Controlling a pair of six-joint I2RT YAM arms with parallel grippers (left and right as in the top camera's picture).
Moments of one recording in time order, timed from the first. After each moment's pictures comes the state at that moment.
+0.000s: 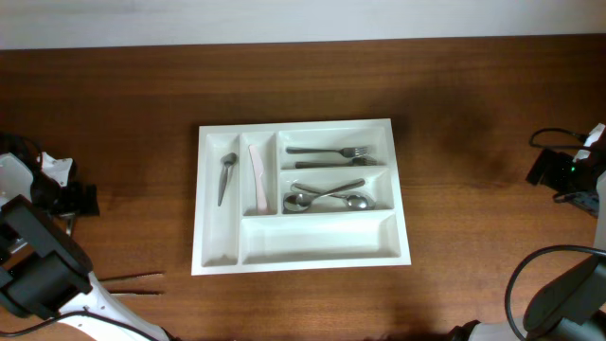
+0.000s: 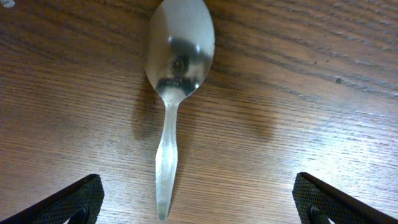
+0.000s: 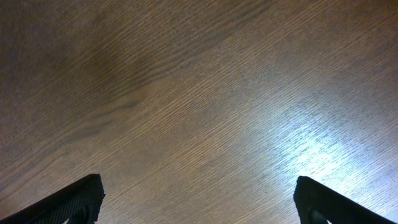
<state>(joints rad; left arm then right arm) 0.66 2.12 1.58 -1.00 -0.07 0.50 -0.61 1.66 1.36 -0.97 0.04 0.00</state>
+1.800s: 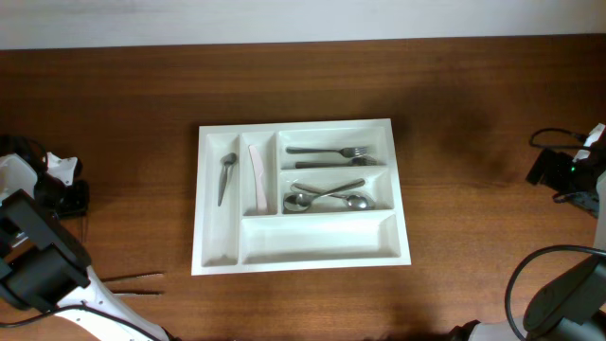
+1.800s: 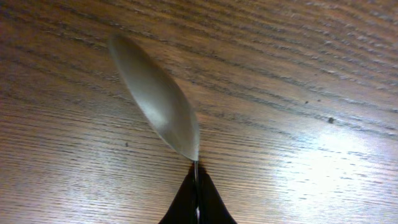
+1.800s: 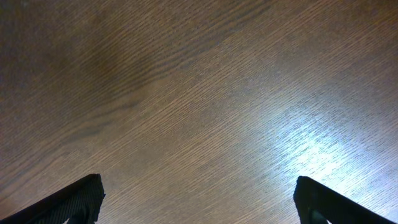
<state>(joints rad) 0.66 2.17 1.58 -0.96 0.00 0.48 -0.61 1.66 1.36 -0.97 0.04 0.00</state>
